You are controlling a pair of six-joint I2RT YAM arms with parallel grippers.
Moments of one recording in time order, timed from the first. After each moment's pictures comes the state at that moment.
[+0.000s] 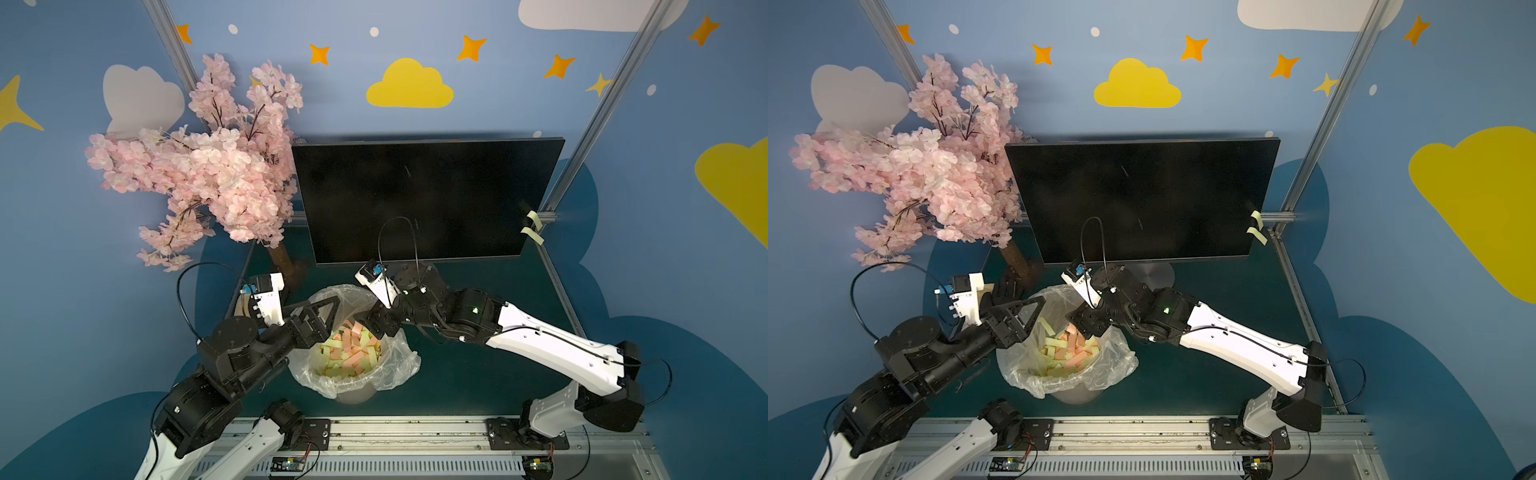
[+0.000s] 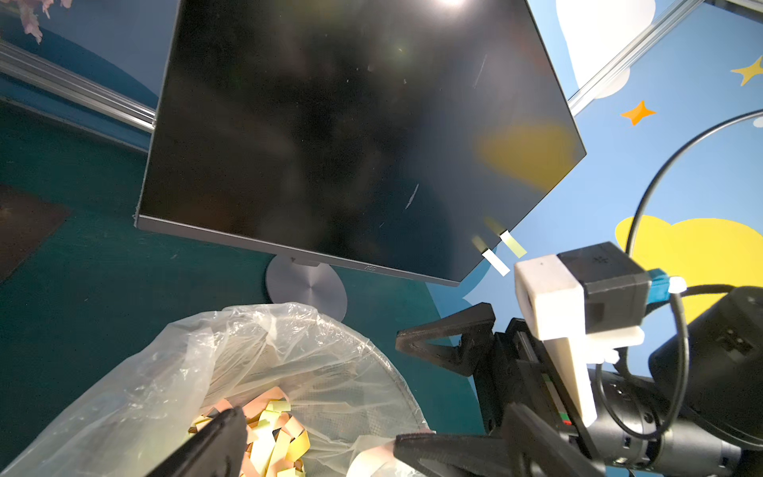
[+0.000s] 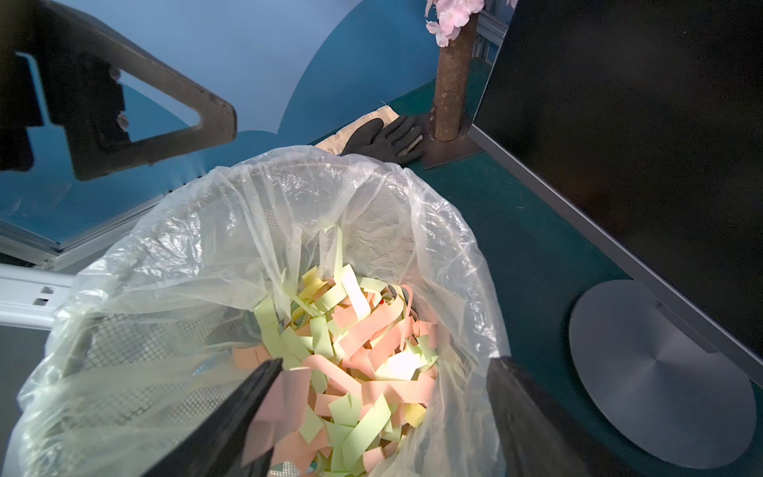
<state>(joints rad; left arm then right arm) -0.58 0.54 1.09 -0.78 -0.04 -0.71 1.19 1.51 1.59 -0.63 0.04 0.10</state>
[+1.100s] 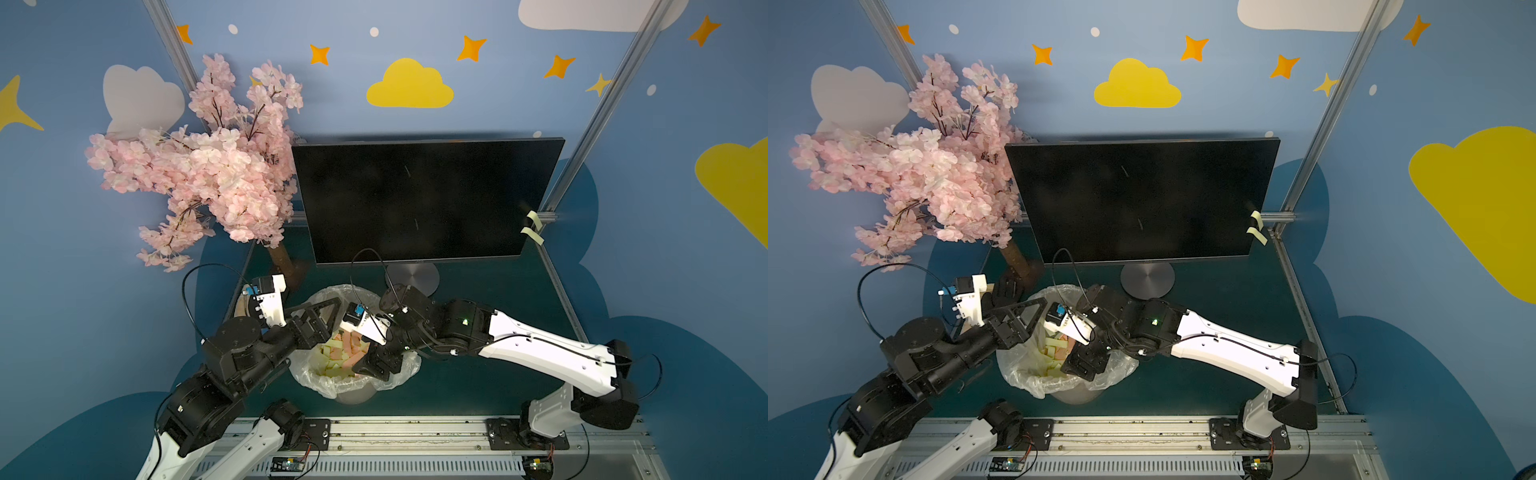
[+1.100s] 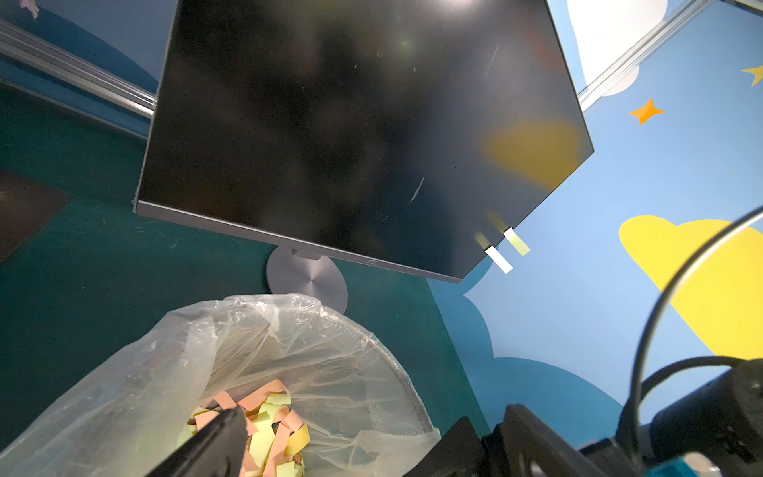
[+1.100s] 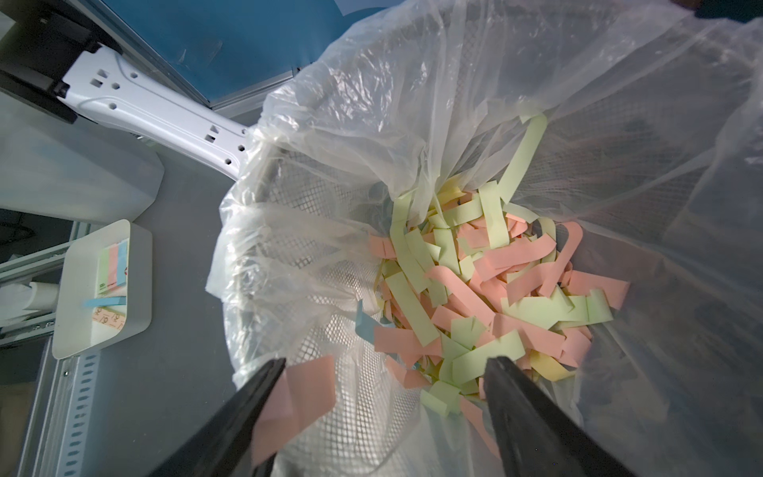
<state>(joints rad) -0.58 0.53 1.07 -0.78 -0.03 -0.73 1.30 1.54 1.61 -0.82 -0.26 0.04</state>
